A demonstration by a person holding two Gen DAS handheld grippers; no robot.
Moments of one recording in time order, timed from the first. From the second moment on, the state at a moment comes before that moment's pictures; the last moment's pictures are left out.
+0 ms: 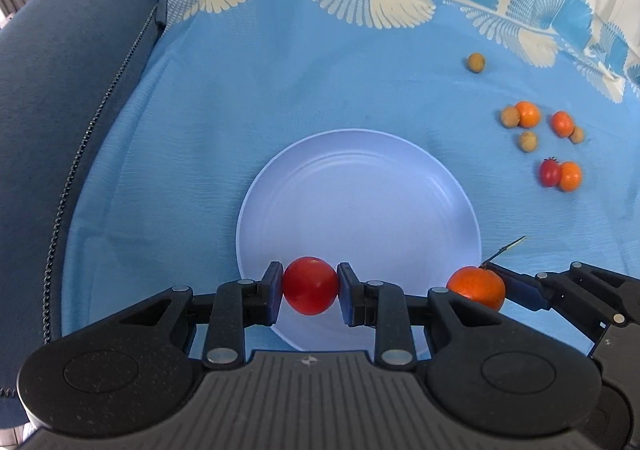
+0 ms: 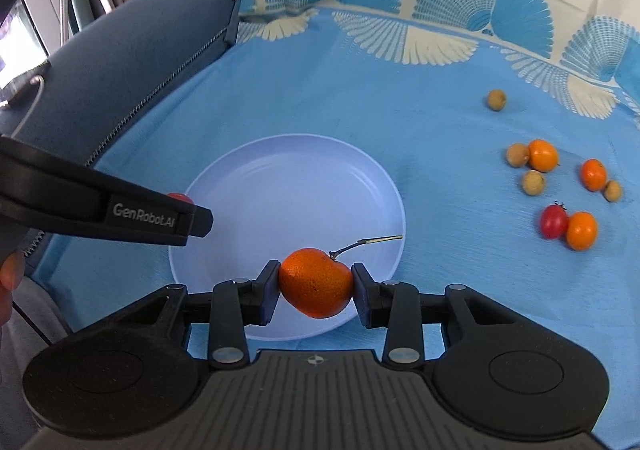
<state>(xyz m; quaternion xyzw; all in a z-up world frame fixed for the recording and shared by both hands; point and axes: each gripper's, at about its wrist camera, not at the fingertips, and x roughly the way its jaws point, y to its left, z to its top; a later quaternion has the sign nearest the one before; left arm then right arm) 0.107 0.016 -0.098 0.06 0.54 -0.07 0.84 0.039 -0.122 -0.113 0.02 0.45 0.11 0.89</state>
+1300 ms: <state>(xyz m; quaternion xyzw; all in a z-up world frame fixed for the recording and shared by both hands) -0.041 0.060 0.002 0.03 0.46 -0.02 0.89 -0.080 -0.116 -0.022 0.05 0.40 0.06 0.91</state>
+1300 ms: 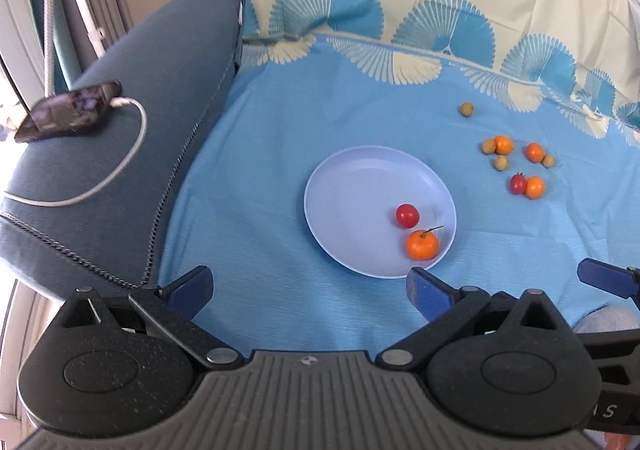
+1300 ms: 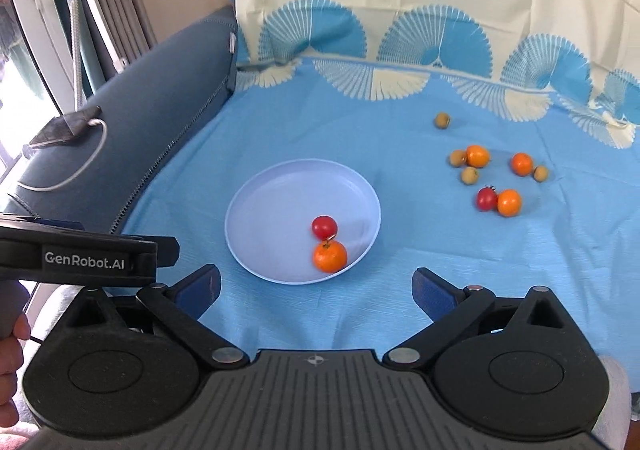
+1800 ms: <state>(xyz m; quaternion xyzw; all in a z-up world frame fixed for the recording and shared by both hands) -0.083 0.051 0.025 0.06 0.42 -0.01 0.91 -0.134 -0.130 0.004 0.07 0.36 0.05 0.93</state>
